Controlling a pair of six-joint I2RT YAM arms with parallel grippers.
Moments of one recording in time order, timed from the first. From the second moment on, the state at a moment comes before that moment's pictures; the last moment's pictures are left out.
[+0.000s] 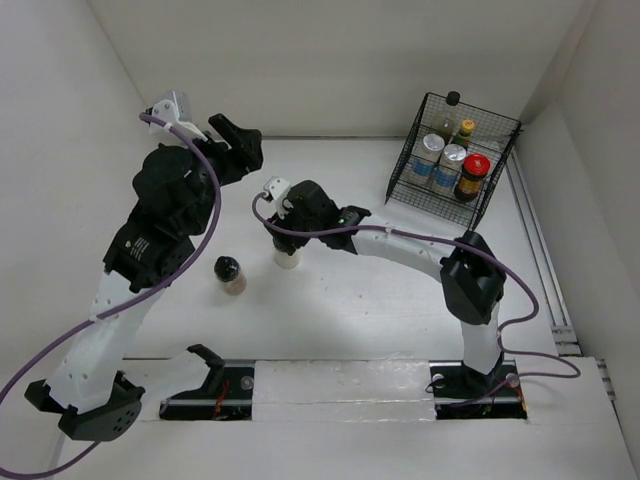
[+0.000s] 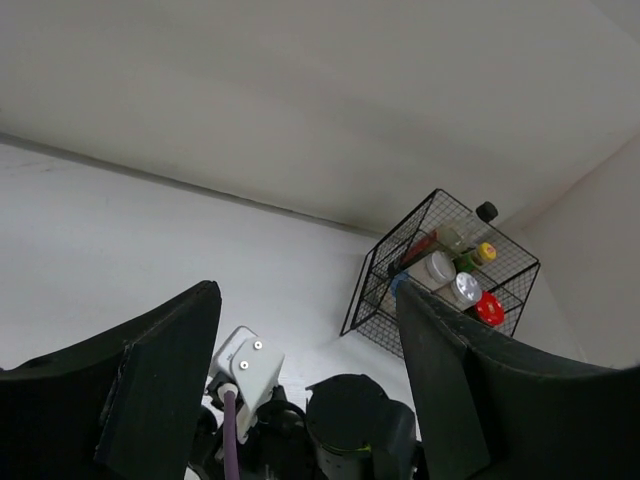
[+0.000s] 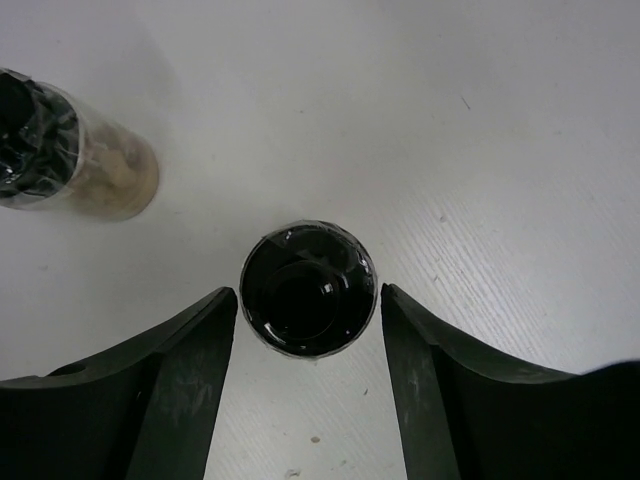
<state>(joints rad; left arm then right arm) -0.59 1.05 1.57 -0.52 -0.43 -0.52 0.92 1.94 1.58 -0.24 -0.03 -0.04</state>
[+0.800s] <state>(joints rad) -0.59 1.12 1.50 -0.49 -0.38 -0.46 0.75 1.72 1.50 -0.33 0.07 0.02</state>
